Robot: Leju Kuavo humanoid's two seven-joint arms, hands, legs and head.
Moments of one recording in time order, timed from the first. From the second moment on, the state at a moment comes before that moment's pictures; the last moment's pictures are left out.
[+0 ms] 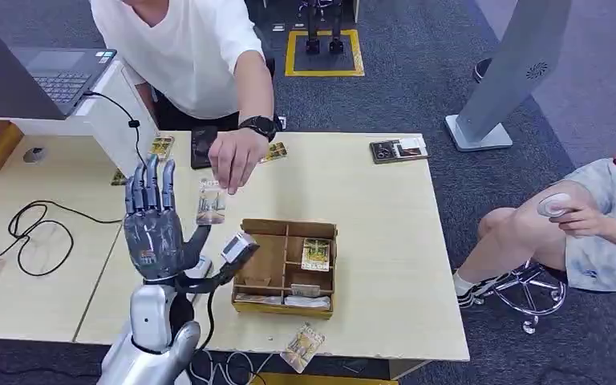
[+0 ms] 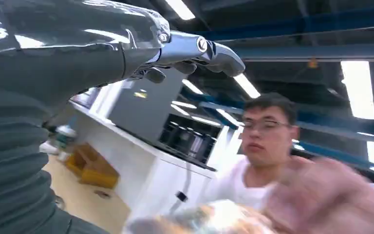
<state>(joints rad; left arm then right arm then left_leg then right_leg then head) -0.23 -0.03 -0.24 -1.44 -1.55 0.67 0.34 -0.04 0.22 -0.98 -0.23 1.12 -0.12 0.13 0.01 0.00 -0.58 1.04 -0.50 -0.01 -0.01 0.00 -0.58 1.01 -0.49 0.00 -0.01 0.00</state>
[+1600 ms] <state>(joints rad) -0.29 0.04 -0.38 -1.36 -1.55 0.67 0.36 -0.04 0.21 -0.94 -0.21 1.10 -0.13 0.13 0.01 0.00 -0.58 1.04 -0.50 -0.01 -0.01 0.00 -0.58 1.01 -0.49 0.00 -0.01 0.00</state>
